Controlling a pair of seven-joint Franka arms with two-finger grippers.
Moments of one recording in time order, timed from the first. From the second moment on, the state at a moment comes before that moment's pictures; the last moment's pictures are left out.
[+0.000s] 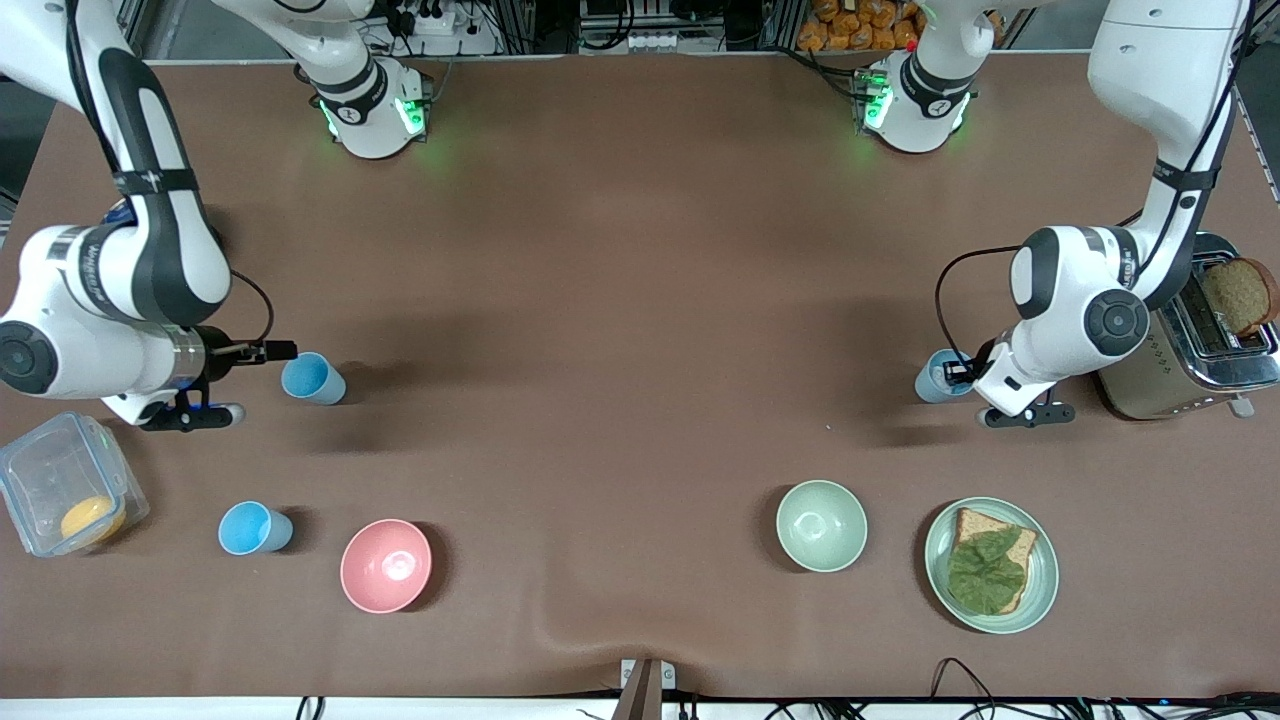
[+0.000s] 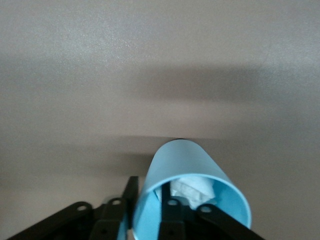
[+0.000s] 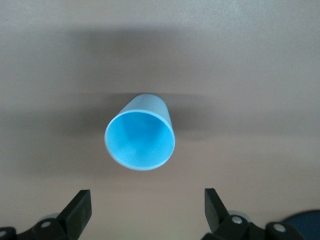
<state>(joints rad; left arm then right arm) 0.03 0.39 -0.06 -2.10 0.02 2.36 -0.11 -0.12 0.37 0.04 -1.86 0.01 1.88 -0.11</state>
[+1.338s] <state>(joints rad) -0.21 0.42 -0.35 -1.91 0.00 2.36 -0.65 -0.17 0.51 0.05 -1.88 0.01 2.08 -0.19</state>
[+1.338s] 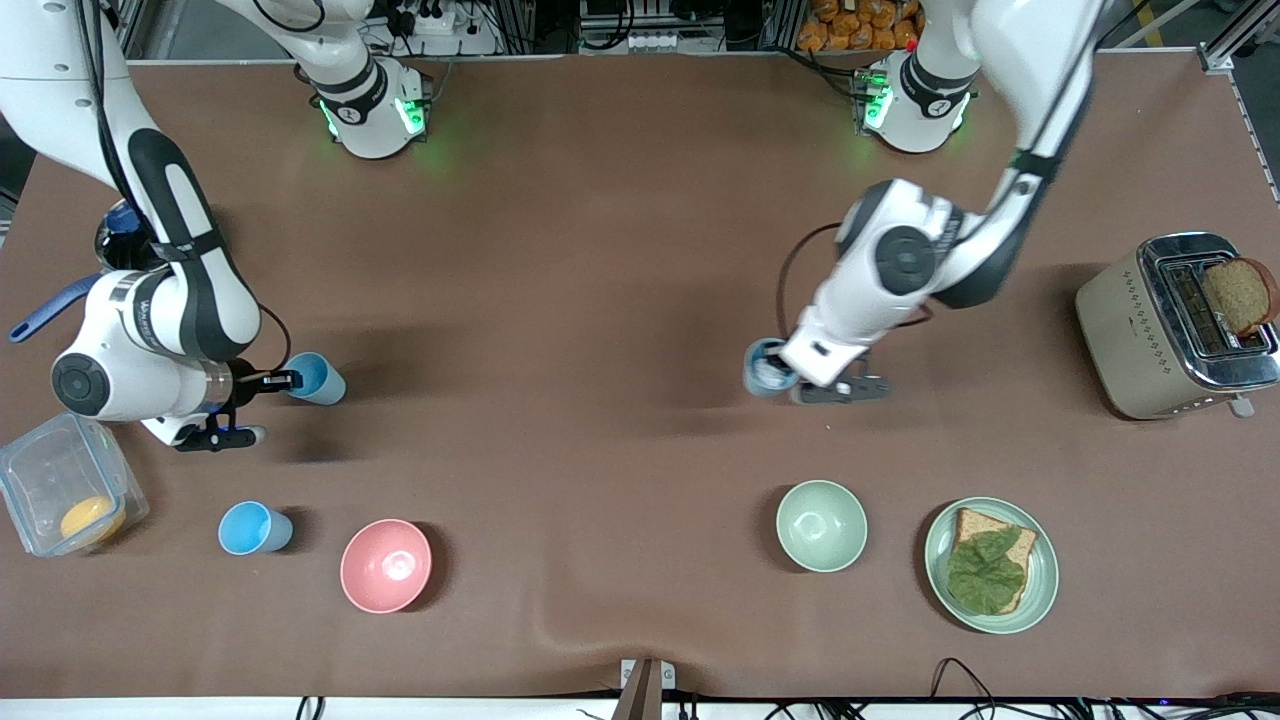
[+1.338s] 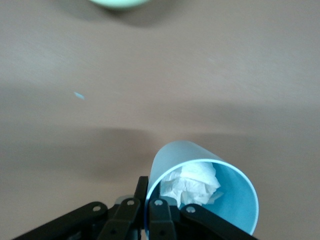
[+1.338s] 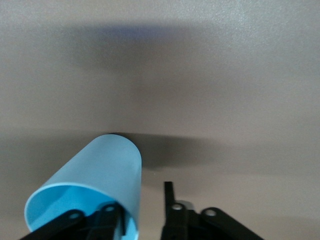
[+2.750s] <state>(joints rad) -0.46 0.62 -0.33 -1.81 0.11 2.43 -1.01 -0.07 0.42 0.09 -1.57 0.04 1.65 -0.05</state>
